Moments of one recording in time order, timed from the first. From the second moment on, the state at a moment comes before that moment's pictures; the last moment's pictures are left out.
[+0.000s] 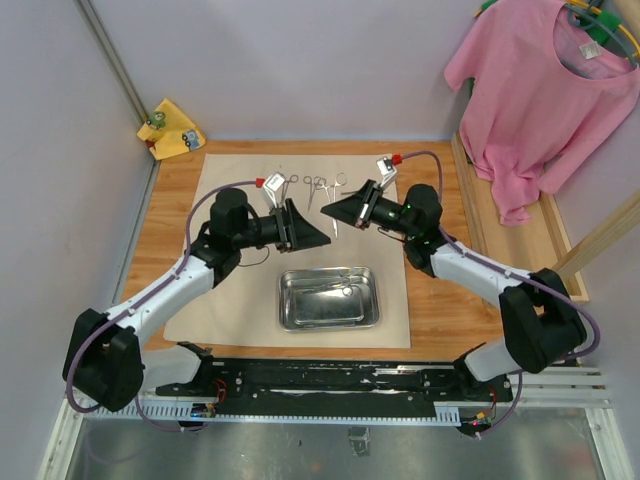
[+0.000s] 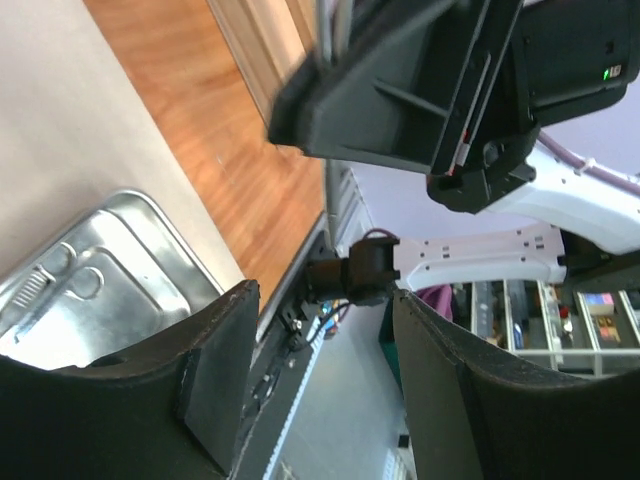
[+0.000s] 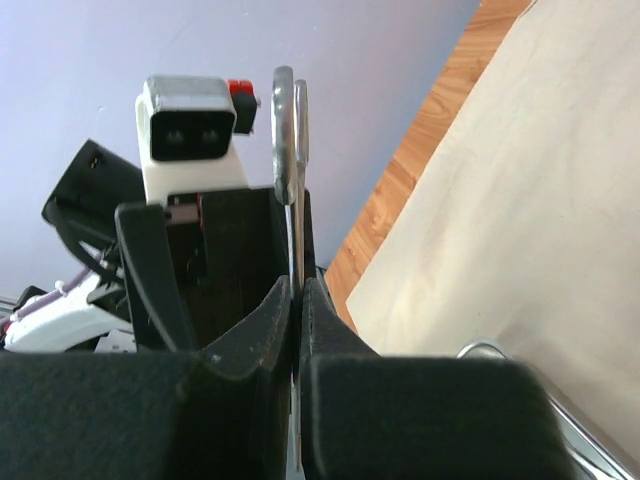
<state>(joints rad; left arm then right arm) -0.44 1.20 0.78 0.19 0.77 -0.92 0.51 1.44 0.83 0.67 -0.63 1.06</state>
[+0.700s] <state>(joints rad) -0.49 1.24 0.70 0.44 0.67 -1.03 0.60 1.61 0.85 1.00 -0.51 1.23</state>
